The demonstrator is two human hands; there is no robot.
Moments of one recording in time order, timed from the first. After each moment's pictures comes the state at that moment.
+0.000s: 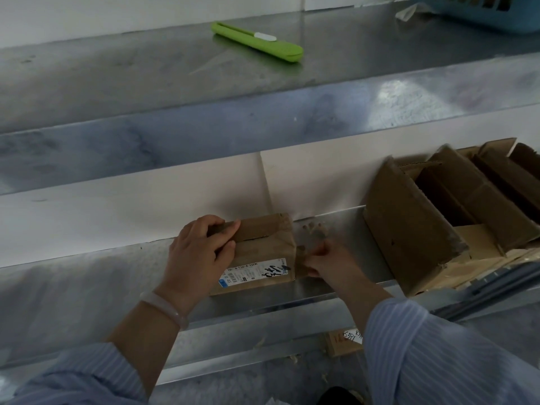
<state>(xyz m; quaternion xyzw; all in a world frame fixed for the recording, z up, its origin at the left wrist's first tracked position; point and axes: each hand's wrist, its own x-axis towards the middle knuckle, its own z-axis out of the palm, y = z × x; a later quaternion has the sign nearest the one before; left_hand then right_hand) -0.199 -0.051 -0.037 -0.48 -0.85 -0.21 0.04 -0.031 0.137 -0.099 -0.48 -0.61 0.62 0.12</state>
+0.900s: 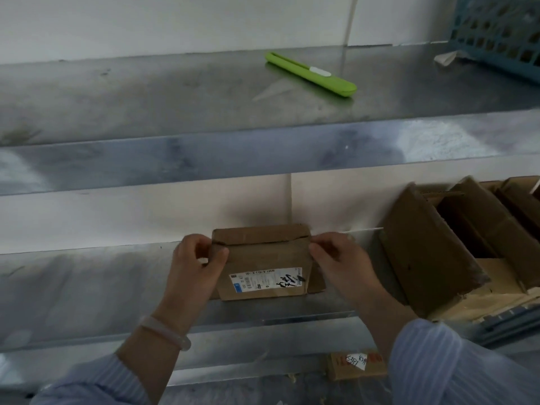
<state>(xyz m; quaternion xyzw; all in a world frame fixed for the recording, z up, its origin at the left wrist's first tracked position) -0.203 -0.078 -0.042 -0.22 -0.86 -0.46 -0.03 -0.035 0.120 -0.046 -0.34 -0.79 0.48 0.20</state>
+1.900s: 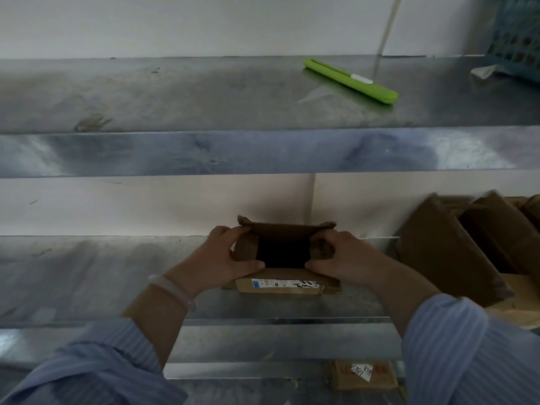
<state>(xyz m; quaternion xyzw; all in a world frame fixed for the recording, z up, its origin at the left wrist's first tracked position) -0.227 -0.083 -0.015 -0.38 -0.85 -0.29 -0.22 -0.063 0.136 -0.012 -0.25 -0.91 0.32 -0.08</state>
